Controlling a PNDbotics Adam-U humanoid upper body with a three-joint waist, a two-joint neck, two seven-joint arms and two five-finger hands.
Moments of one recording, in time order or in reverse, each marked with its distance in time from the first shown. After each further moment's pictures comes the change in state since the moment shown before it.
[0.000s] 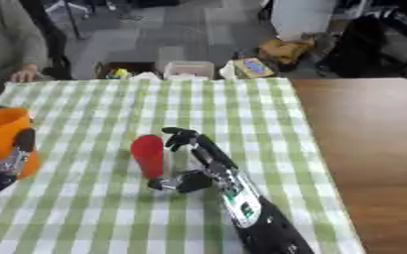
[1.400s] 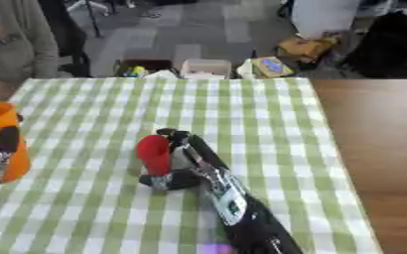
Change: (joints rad) left arm -0.009 -0.009 -0.008 -0.091 0.049 0.010 -0.024; right arm -0.054 0.028 -0.066 0.096 0.111 0.033 -0.094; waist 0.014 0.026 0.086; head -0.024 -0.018
